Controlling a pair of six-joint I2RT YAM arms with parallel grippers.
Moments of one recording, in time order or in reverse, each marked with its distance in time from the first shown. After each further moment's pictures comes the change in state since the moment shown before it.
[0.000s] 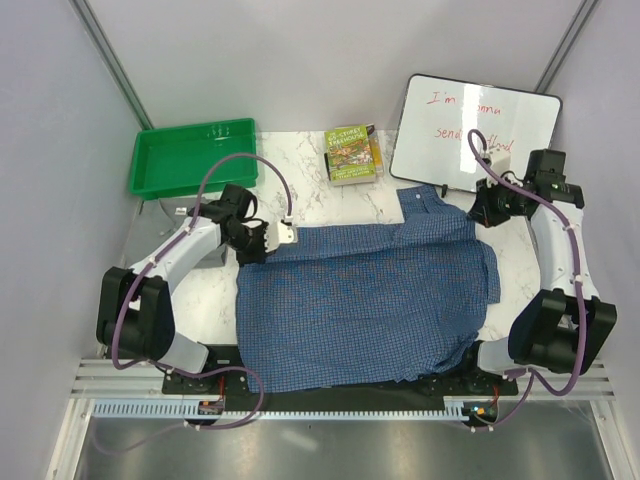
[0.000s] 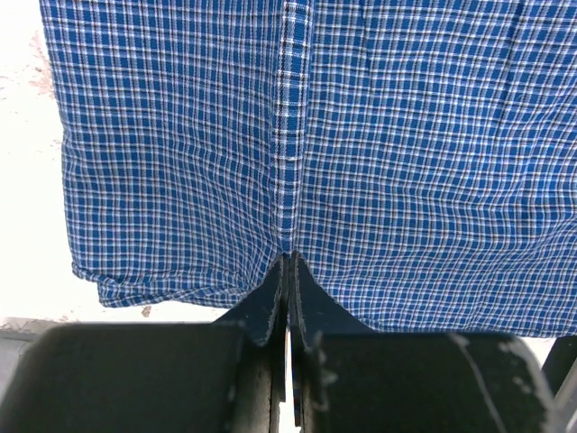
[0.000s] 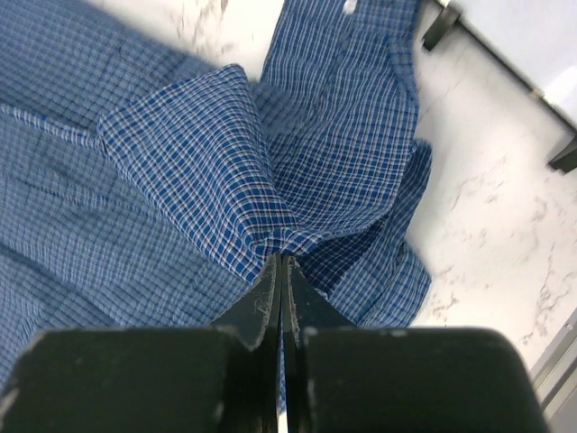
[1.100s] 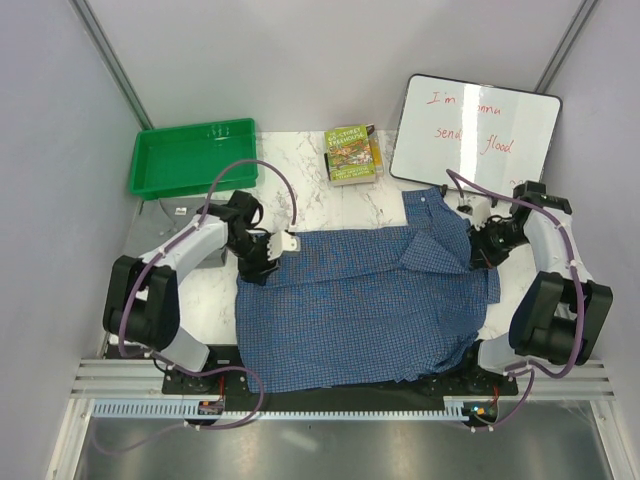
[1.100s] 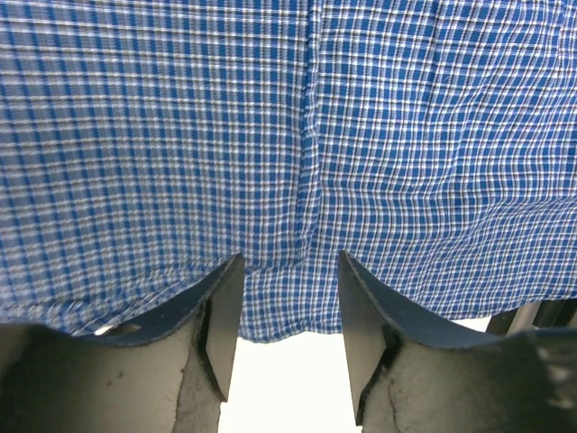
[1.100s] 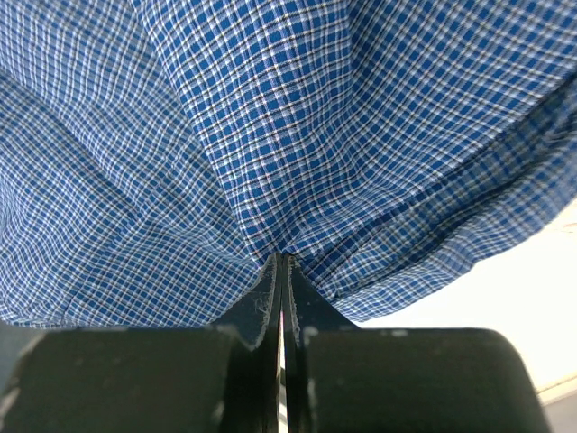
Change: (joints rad) left arm -0.028 0.053 -0.004 -0.104 0.009 -0.009; right arm -0.027 0.050 -0.169 -0.275 0.119 -0.349
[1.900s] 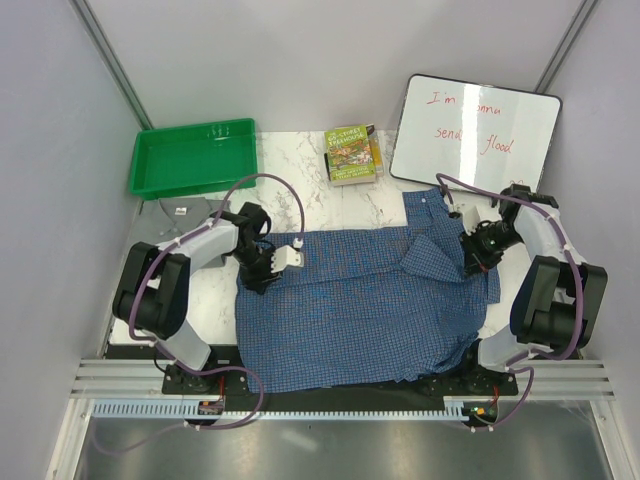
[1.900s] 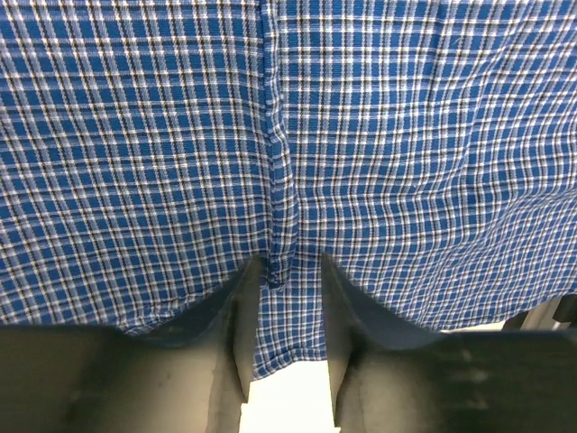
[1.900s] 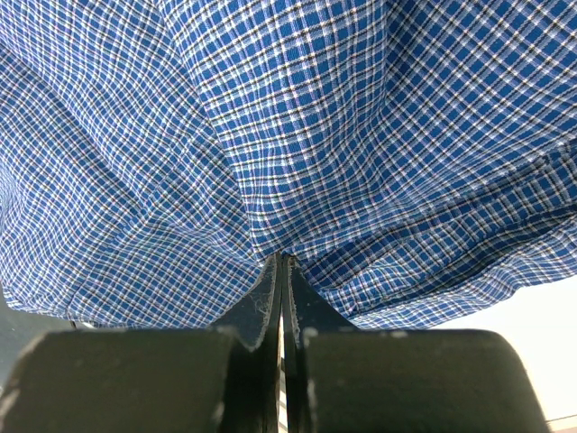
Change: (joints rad) left arm -0.039 0.096 -0.061 0.040 -0.051 0.044; right arm 0.053 0.091 -0.017 -0.018 0.042 0.001
